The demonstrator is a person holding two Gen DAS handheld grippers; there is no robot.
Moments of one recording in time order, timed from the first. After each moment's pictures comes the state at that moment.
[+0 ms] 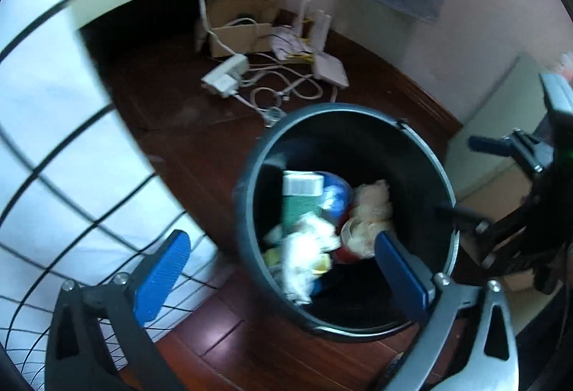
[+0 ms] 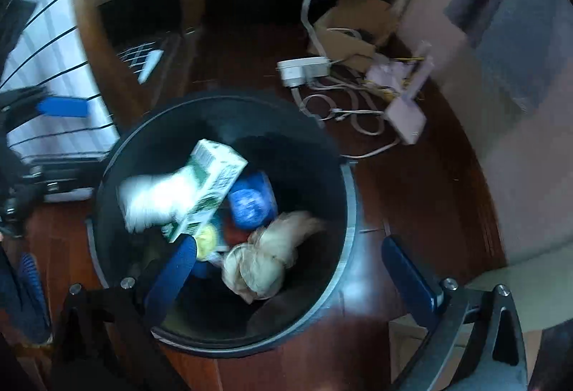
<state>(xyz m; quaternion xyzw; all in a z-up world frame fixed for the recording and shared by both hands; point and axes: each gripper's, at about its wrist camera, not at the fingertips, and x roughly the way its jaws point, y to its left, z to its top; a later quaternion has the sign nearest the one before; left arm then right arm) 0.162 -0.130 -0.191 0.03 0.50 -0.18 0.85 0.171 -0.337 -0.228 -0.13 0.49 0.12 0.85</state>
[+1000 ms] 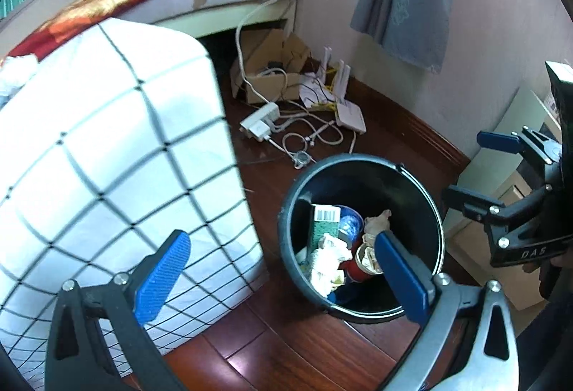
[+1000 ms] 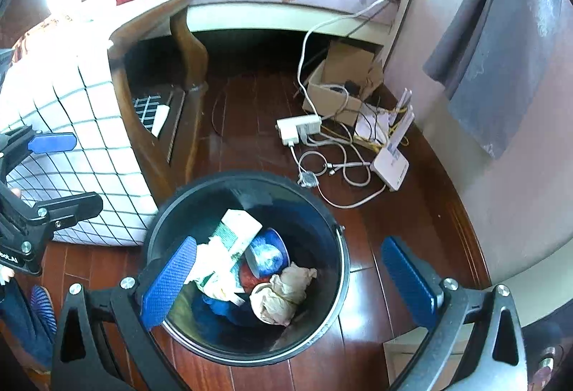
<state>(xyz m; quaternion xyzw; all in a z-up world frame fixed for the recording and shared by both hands) 0.125 -0.088 -0.119 0.03 0.43 -0.13 0.89 0.147 -0.299 -0.138 -0.12 0.41 0.13 0.90</state>
